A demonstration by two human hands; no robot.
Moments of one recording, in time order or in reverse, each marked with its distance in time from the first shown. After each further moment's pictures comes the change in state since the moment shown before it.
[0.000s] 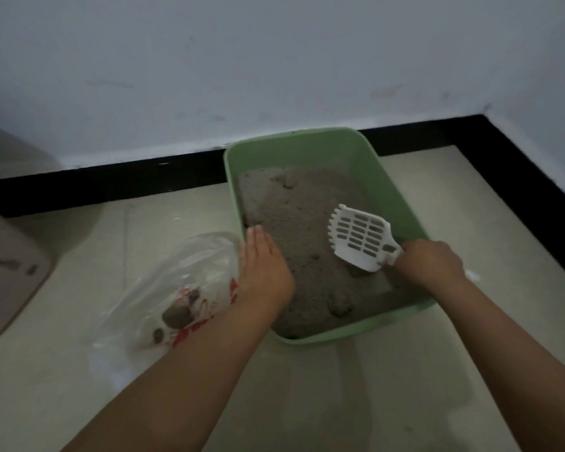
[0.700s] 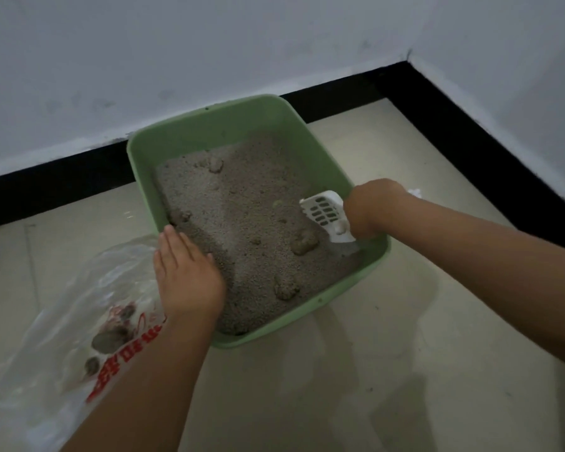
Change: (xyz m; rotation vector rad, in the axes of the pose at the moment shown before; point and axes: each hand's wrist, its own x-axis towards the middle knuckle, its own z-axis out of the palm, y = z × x) left_hand 0.004 0.003 0.023 0.017 0.158 -0.069; right_hand 0.028 0.019 -0.037 -0.476 -0.252 -0.302
